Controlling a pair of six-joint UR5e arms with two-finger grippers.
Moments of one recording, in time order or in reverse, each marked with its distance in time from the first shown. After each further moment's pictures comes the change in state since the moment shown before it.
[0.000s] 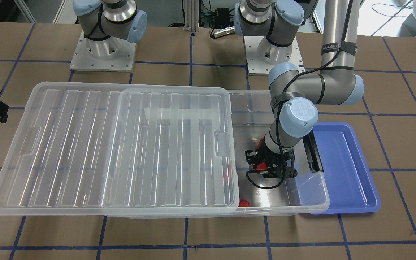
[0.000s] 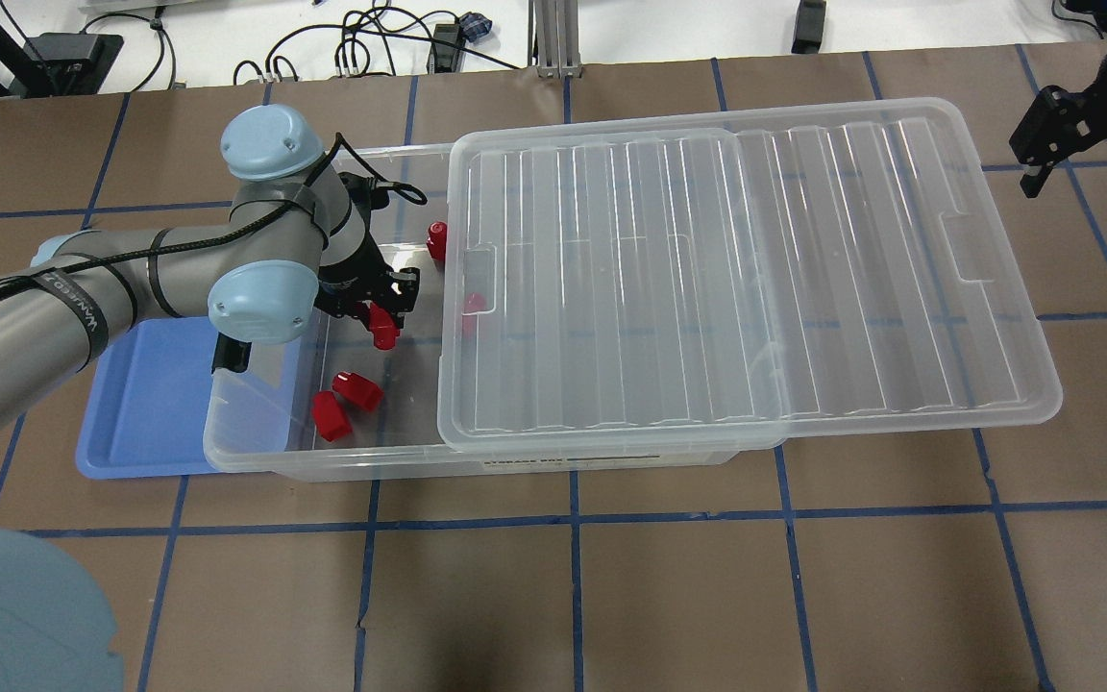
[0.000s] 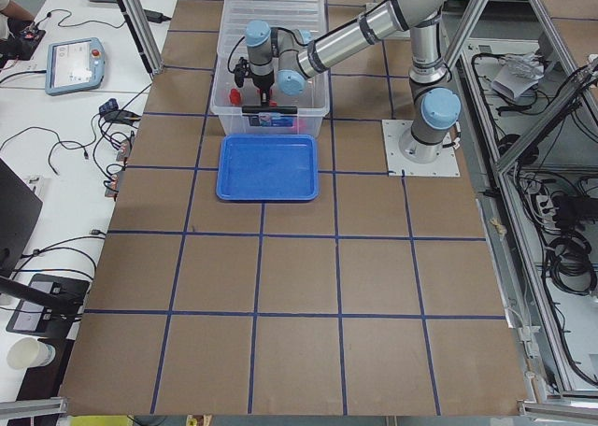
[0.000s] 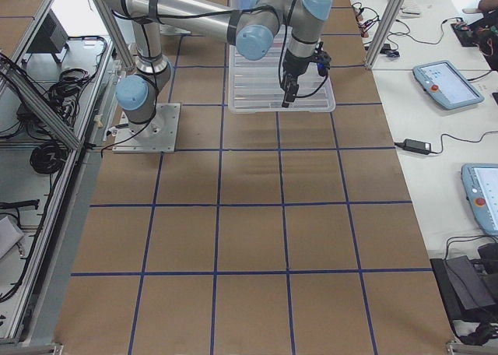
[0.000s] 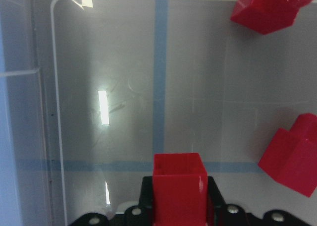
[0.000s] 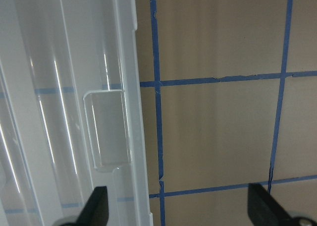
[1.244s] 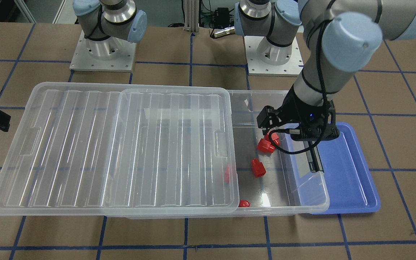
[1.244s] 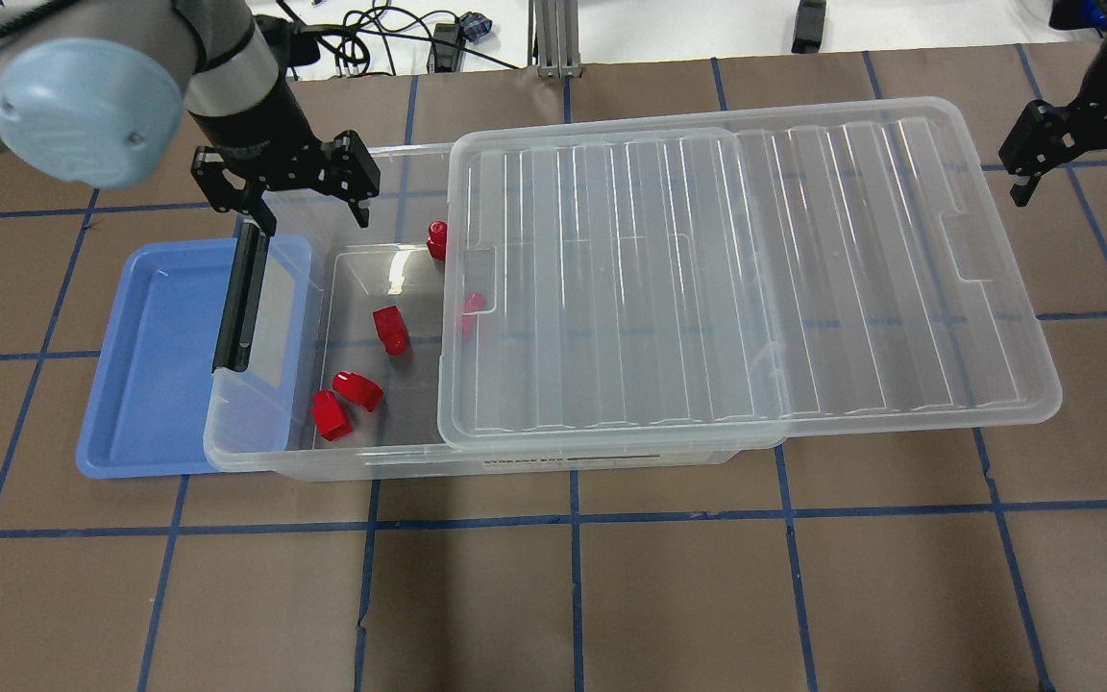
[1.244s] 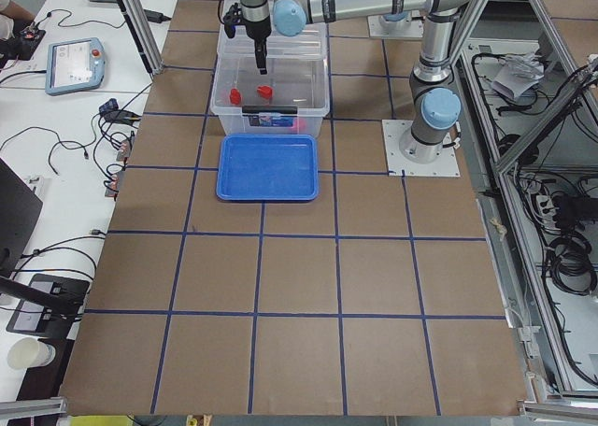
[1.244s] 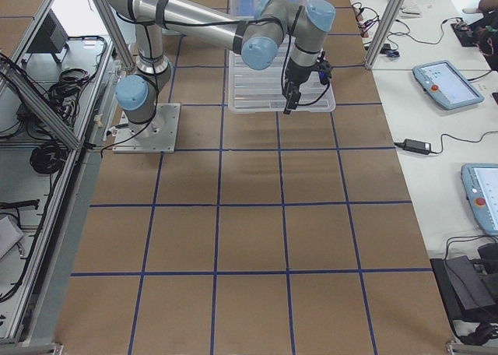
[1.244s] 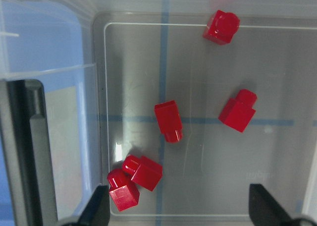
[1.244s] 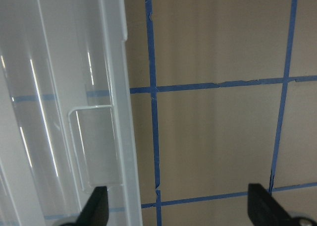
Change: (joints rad) left arm -0.001 0.213 0.367 -0.584 0.009 -0.012; right arm -0.003 0.036 0.014 -0.047 -0.012 0.000
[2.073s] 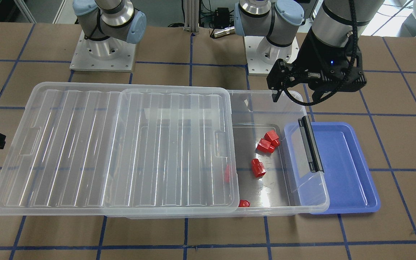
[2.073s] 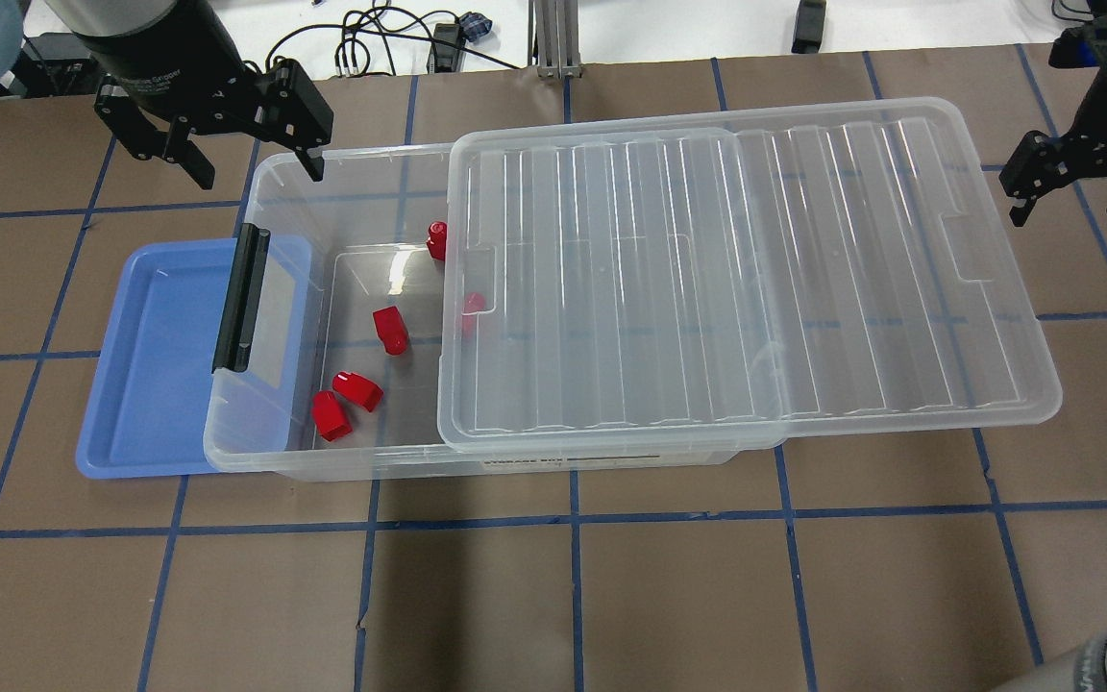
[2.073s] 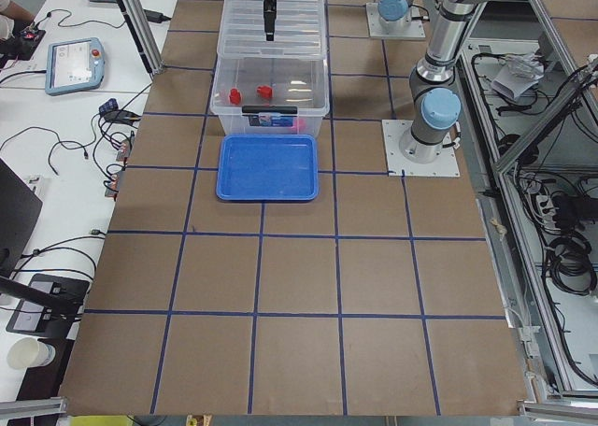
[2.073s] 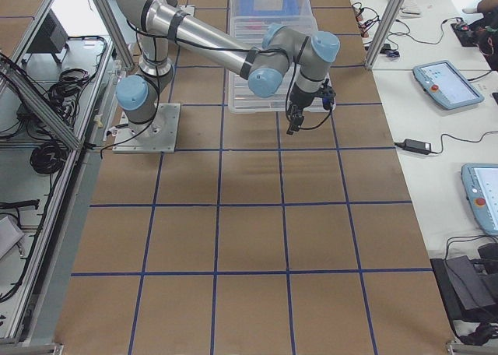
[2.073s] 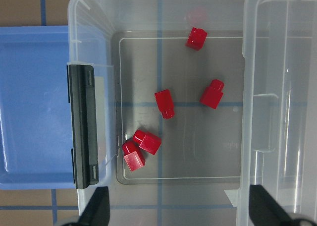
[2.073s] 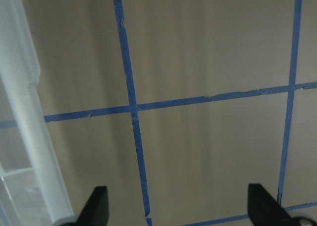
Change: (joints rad) left arm 0.001 0.105 0.070 -0.097 0.003 0.032; right arm -0.055 0.085 0.055 -0.110 0.002 0.001
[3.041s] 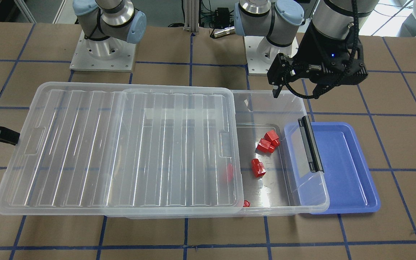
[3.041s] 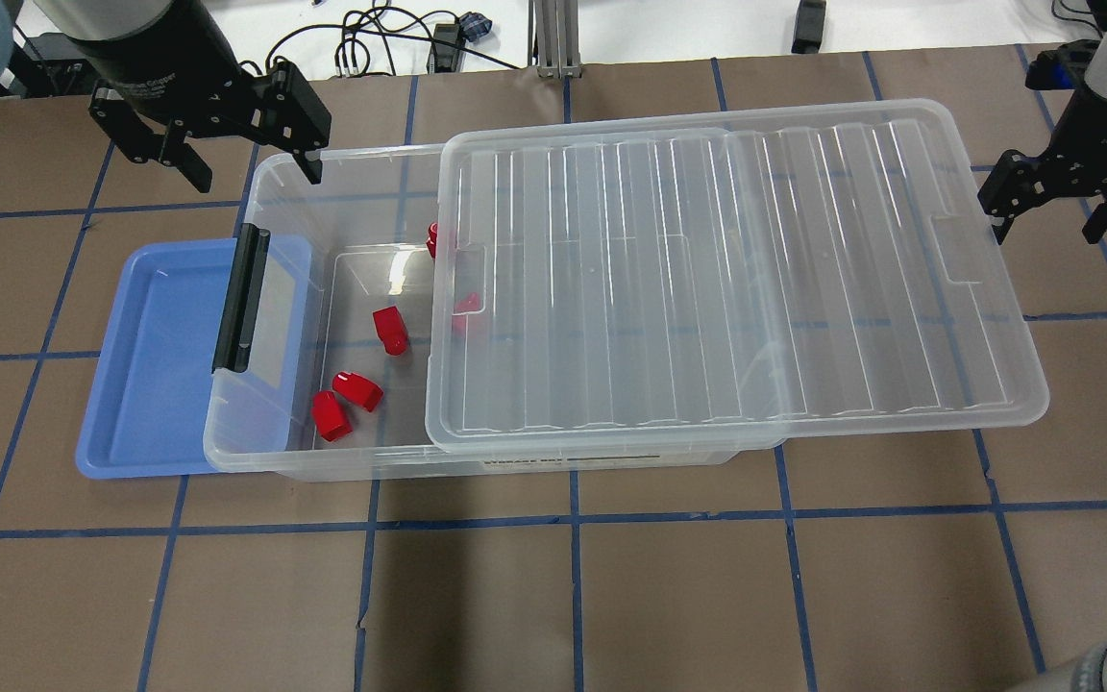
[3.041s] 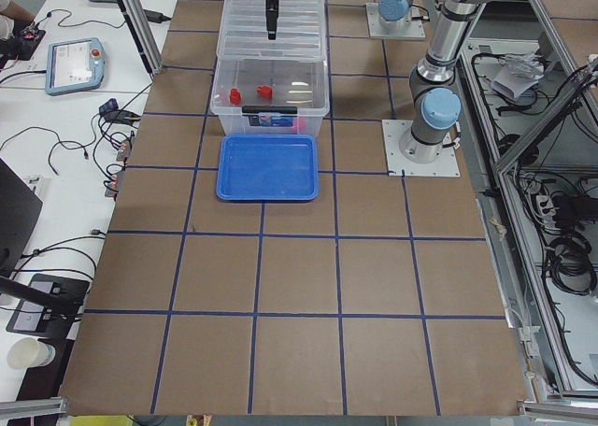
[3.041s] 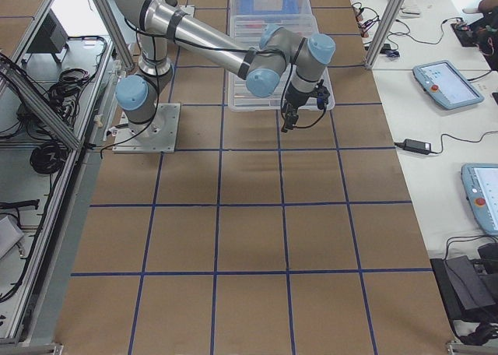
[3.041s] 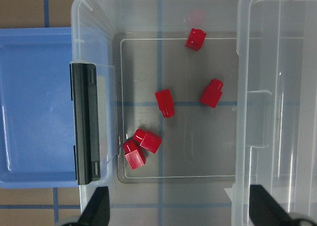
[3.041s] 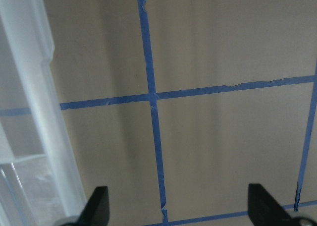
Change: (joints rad) left arm 0.002 0.010 -0.010 0.003 -0.003 0.000; right arm 0.026 -0.015 0.027 0.018 0.025 0.015
